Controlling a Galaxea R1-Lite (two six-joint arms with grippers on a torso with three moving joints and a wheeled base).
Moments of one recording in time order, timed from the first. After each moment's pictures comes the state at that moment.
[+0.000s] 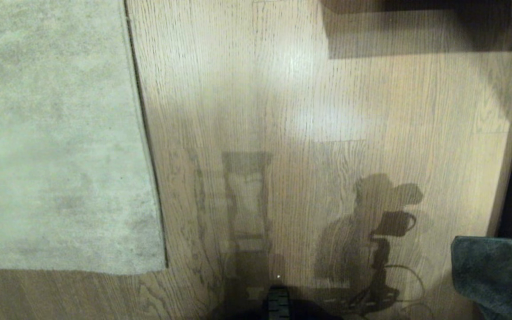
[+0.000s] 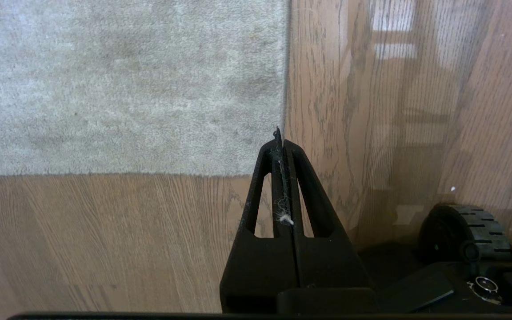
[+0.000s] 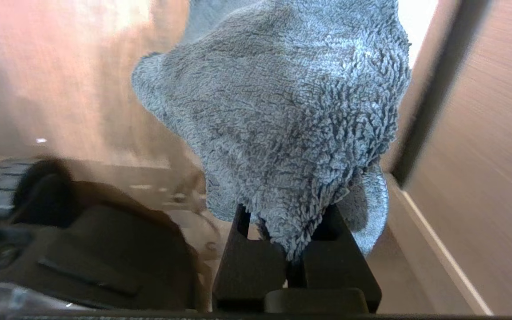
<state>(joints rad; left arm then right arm) 0.00 0.00 0.00 0.00 0.00 -0.02 -0.04 0.22 0.00 -0.08 0.00 -0.13</state>
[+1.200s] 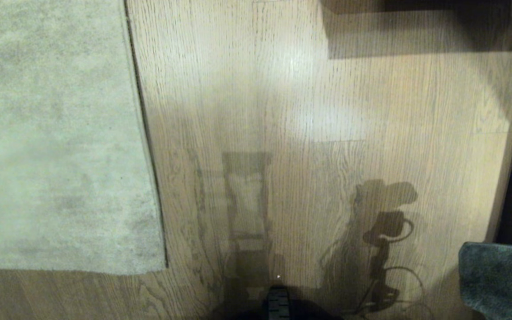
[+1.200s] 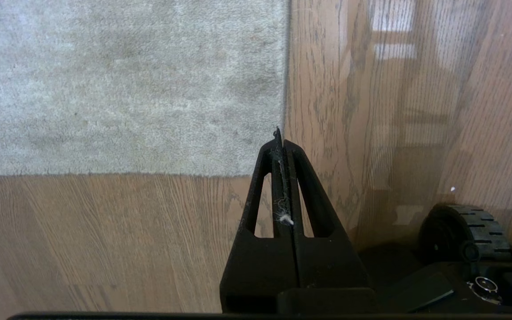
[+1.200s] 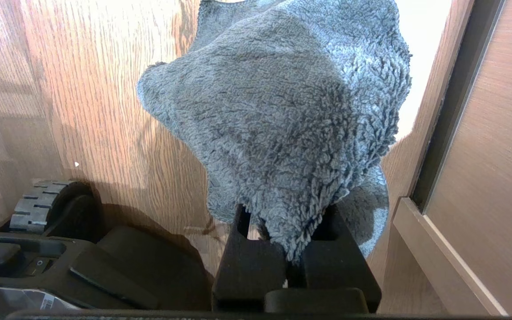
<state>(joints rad) 0.00 0.00 0.00 0.00 0.00 -0.02 0.01 0.00 -0.01 0.04 0.02 -0.08</state>
